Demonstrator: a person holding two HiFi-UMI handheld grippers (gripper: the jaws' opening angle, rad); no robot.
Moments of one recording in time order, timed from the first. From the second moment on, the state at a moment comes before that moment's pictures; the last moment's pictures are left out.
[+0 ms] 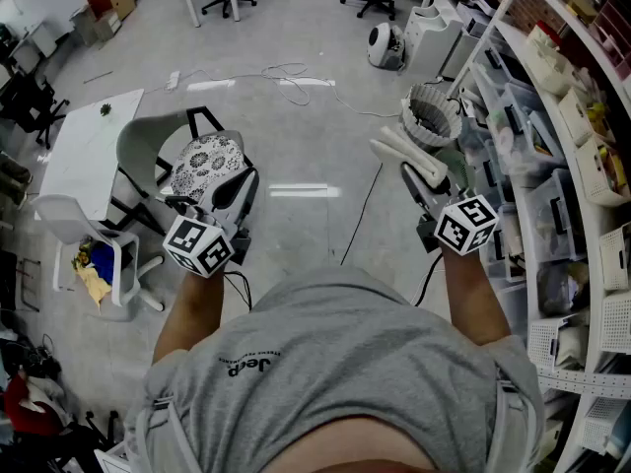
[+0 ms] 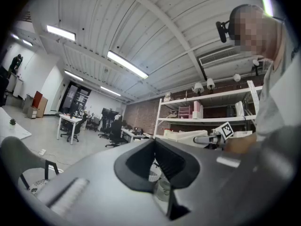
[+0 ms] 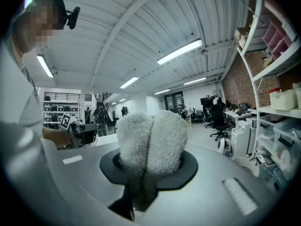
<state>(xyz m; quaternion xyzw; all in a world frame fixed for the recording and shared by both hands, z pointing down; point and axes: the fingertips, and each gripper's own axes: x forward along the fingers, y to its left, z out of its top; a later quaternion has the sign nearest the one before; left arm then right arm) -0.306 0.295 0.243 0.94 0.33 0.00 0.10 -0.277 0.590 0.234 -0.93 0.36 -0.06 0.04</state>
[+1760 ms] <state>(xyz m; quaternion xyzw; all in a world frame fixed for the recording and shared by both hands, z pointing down) -0.195 0.378 0.261 0.94 0.32 0.01 0.10 -0.158 0.639 0.241 -0.91 0.41 -0.06 0.05</state>
